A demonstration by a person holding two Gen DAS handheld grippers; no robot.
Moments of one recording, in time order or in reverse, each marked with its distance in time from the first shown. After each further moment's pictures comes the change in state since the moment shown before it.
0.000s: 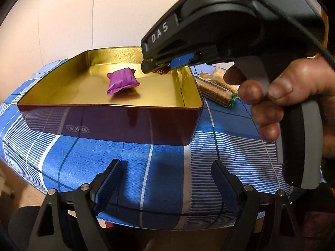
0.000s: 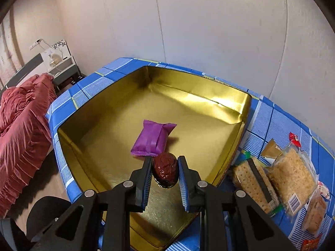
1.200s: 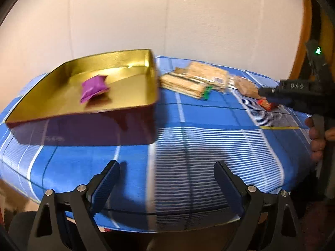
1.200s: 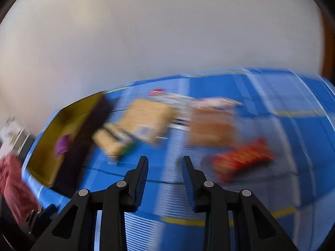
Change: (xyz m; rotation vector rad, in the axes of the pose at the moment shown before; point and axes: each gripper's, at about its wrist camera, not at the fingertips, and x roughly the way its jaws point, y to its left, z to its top) left arm 0.003 -0.036 0.000 0.131 0.004 -0.059; right arm -0.121 -0.161 -0.140 0.568 -0.163 -0.284
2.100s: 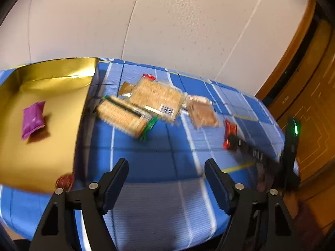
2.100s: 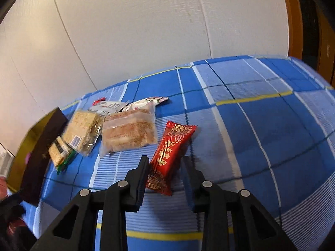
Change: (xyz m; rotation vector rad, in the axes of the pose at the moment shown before) left arm 0.028 -0.042 0.101 -0.096 0.123 -0.282; right arm 0.001 -0.082 -0.007 0.100 -0.058 -0.098
